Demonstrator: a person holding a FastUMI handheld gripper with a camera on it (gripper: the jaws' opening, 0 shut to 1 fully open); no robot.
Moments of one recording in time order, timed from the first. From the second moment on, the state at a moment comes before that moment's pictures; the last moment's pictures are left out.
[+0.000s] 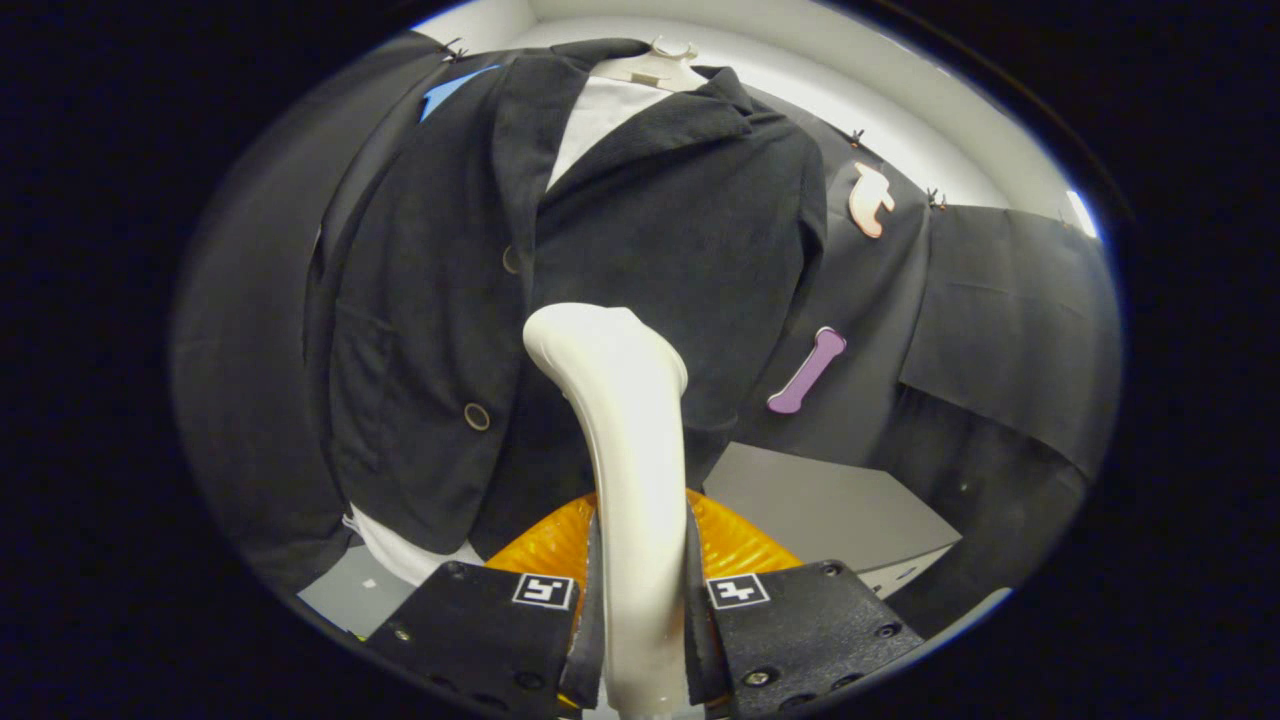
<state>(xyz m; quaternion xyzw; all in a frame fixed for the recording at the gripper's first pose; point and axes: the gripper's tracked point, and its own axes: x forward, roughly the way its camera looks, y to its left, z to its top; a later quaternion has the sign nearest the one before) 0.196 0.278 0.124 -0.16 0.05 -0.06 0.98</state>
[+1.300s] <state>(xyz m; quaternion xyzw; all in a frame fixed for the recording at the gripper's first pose) 0.194 0.271 -0.037 -0.17 0.19 -0.06 0.96</state>
